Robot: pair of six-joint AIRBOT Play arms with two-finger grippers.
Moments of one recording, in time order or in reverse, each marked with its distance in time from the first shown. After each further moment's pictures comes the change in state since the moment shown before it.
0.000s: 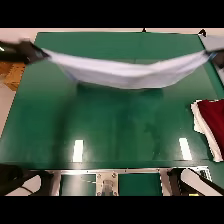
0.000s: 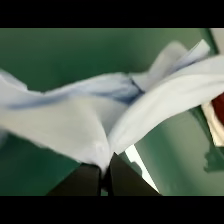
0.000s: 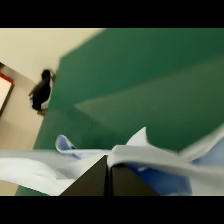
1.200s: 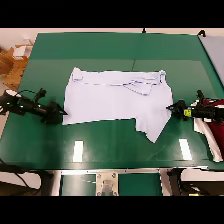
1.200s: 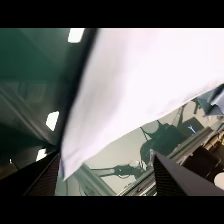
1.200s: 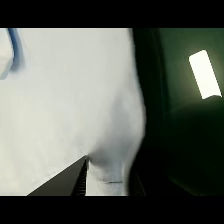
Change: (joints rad) left arm 0.103 -0.467 -0.663 0.163 0.003 0.005; right arm 0.008 -0.468 -0.556 -0.306 -0.247 -0.066
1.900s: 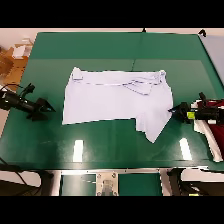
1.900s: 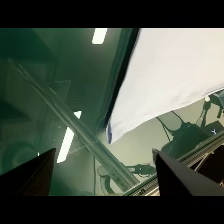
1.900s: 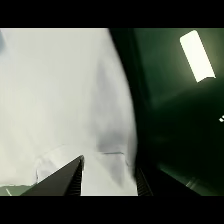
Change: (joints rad) left arm 0.125 0.000 0.167 0.122 -0.139 -0.019; right arm -0.023 0.039 -0.006 -0.078 0.062 0.082
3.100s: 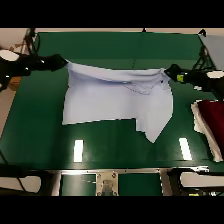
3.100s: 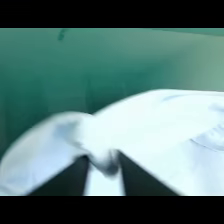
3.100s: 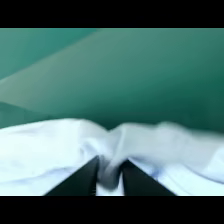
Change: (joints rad) left arm -0.347 0.065 0.276 -0.329 0.658 0.200; right arm 0.394 -0.010 0.369 0.178 -0.454 -0.034
